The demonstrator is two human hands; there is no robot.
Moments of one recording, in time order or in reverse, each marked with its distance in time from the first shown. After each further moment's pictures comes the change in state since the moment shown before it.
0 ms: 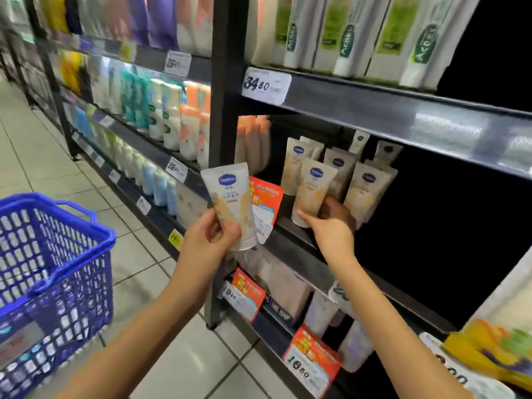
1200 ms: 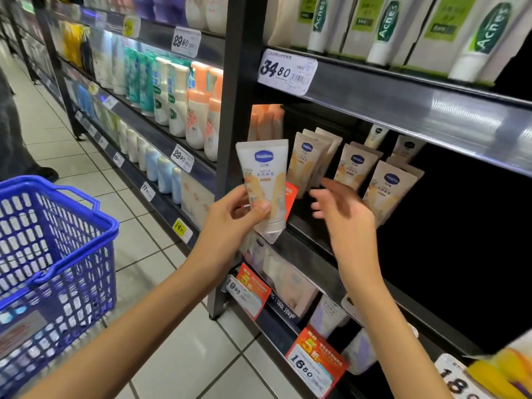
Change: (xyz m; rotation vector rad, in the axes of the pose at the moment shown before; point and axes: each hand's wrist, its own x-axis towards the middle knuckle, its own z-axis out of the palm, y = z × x) left_hand 0.026 0.013 0.010 -0.010 -0.115 -0.075; right_hand -0.026 -0.028 -0.007 0.297 -0.048 -0.064
